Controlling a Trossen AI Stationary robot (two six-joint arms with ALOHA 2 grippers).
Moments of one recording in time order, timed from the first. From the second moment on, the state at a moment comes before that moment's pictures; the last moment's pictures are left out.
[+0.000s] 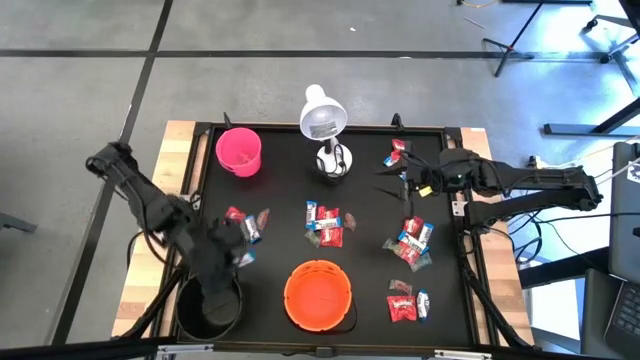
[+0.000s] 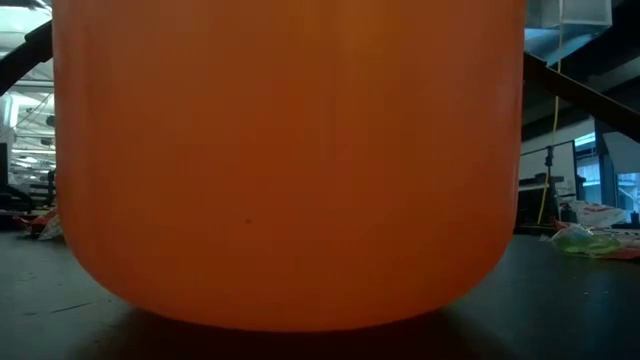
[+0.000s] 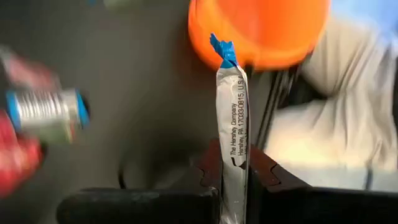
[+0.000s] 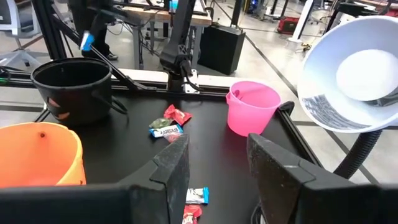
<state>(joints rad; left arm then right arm) -0.69 1.30 1.39 -1.17 -0.12 -1.08 -0.01 0.93 0.91 -0.21 0.05 -0.11</state>
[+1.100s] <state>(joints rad) -0.91 1.36 1.36 -1.24 -0.60 -1.20 -0.01 0.93 0.91 -0.29 0.15 -0.13</state>
